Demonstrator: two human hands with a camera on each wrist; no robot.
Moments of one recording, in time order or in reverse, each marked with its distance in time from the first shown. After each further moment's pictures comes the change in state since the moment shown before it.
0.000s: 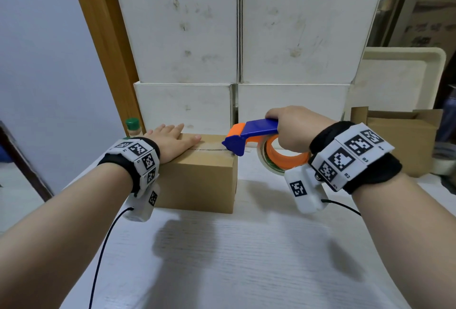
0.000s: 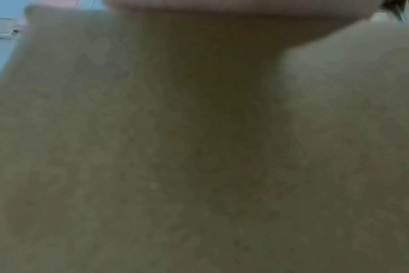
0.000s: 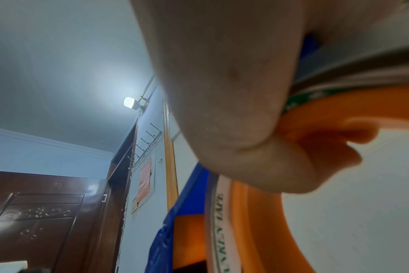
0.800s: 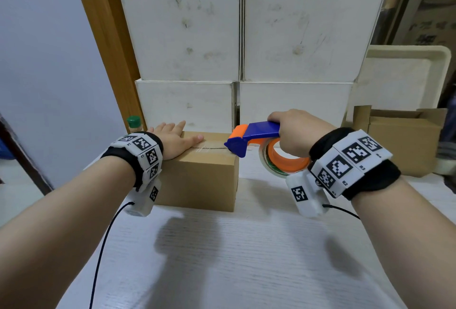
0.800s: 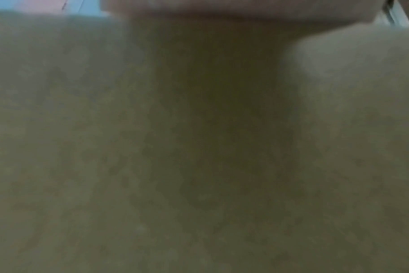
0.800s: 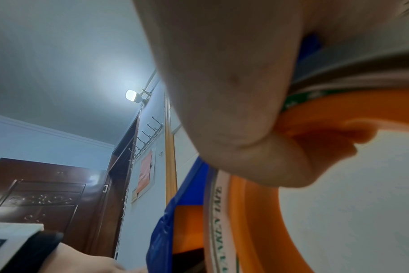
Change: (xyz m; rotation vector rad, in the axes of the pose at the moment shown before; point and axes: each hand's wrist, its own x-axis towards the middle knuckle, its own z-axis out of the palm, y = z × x) left_hand 0.002 0.005 0.000 0.009 -0.009 -0.043; right_hand 0.002 0.003 0.013 0.015 0.017 0.019
